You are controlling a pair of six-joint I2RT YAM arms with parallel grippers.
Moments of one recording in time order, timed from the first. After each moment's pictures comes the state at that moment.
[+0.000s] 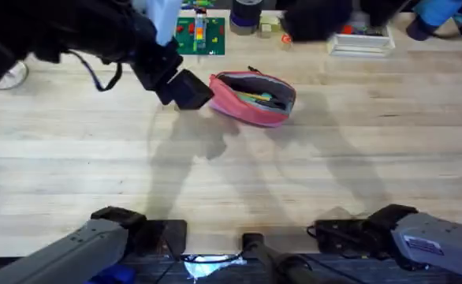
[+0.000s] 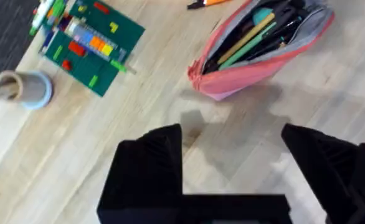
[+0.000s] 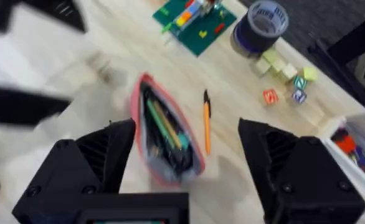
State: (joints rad) left arm -0.24 1.20 1.26 -1.01 0.28 0.68; right arm 0.43 1.29 1.59 -0.98 -0.16 -0.26
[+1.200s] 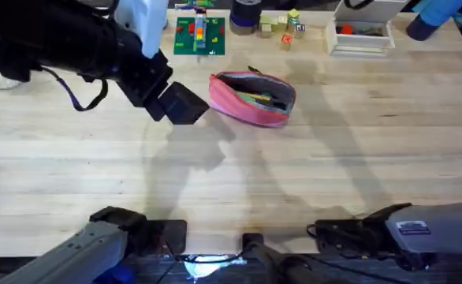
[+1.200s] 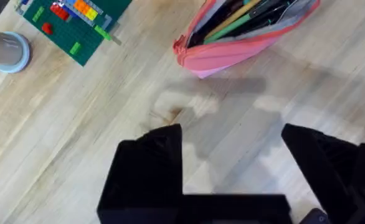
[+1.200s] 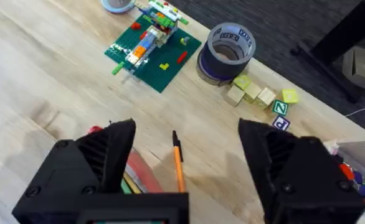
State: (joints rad) left arm -0.23 1.13 1.26 -1.14 0.26 0.59; right arm 0.34 1.57 1.59 -0.65 -0.16 -0.21
